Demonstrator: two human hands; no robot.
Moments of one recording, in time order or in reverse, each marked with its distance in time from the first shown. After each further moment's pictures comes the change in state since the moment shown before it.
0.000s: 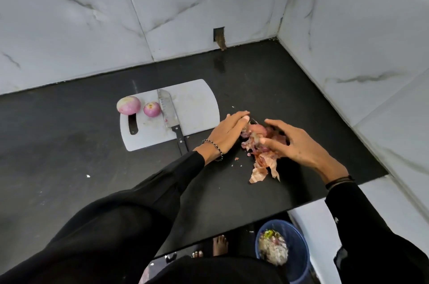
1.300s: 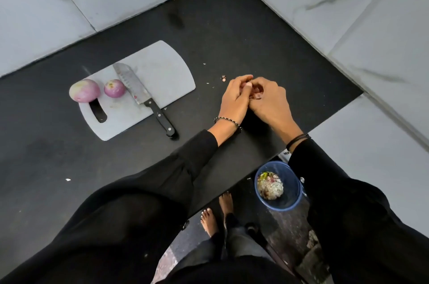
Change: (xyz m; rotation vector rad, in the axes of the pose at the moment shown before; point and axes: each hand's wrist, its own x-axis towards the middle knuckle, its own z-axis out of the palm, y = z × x) left_hand -0.008 0.016 0.071 -0.398 0.098 0.038; right_hand -0.007 -0.032 0.068 0.206 0.575 0.282
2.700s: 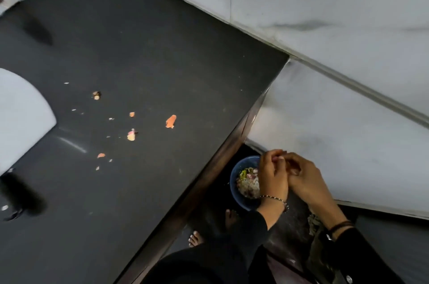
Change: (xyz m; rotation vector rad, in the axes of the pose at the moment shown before) left_hand -0.120 -0.171 0.263 0.033 -0.239 -0.272; right_hand -0.132 0.305 -0.055 0.225 0.046 0.508
